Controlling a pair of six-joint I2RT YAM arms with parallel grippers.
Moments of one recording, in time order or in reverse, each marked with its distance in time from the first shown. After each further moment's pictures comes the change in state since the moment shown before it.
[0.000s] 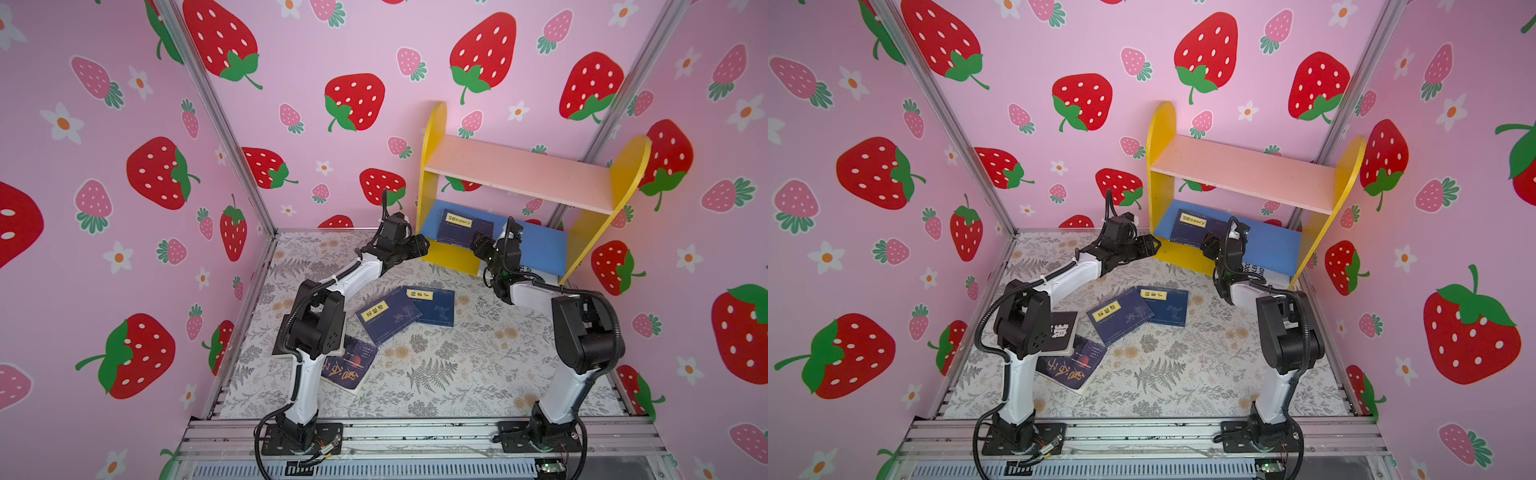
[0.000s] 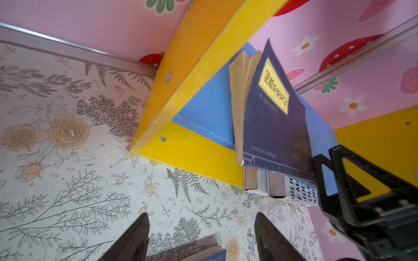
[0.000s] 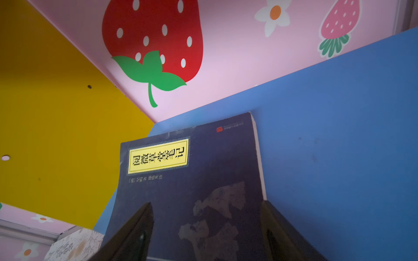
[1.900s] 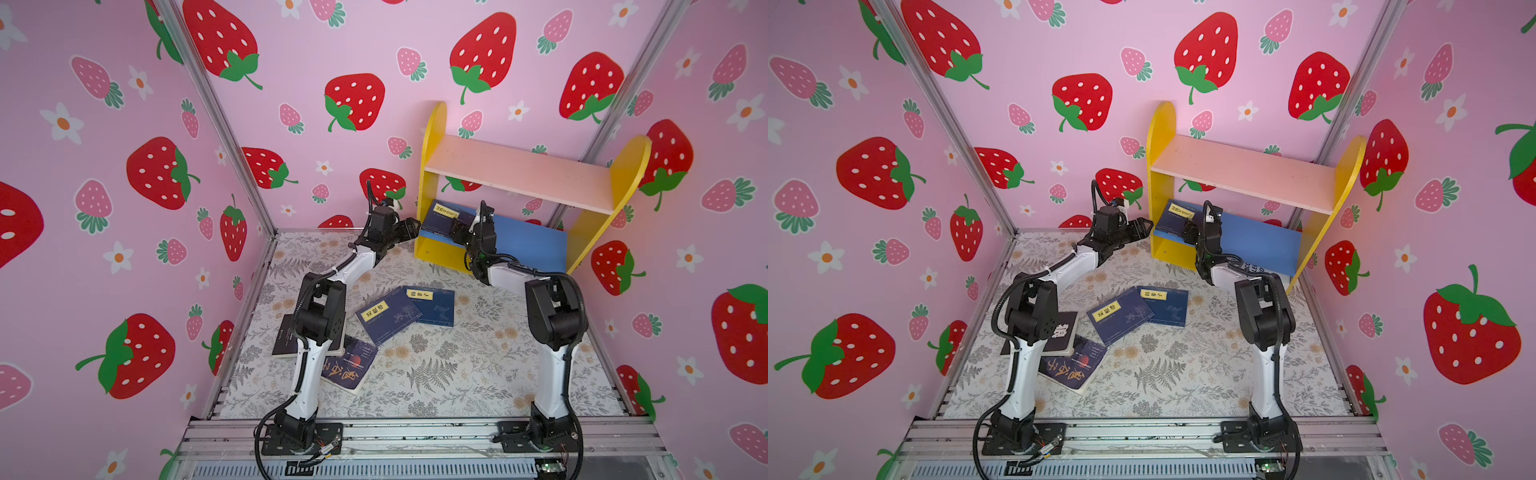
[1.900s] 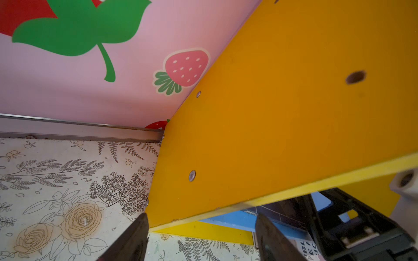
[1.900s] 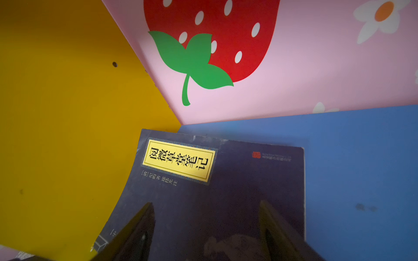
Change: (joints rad) left arm 0.089 0.156 0.174 0.191 0.060 0.032; right arm 0.066 0.248 0.346 -0.062 0.013 -0.150
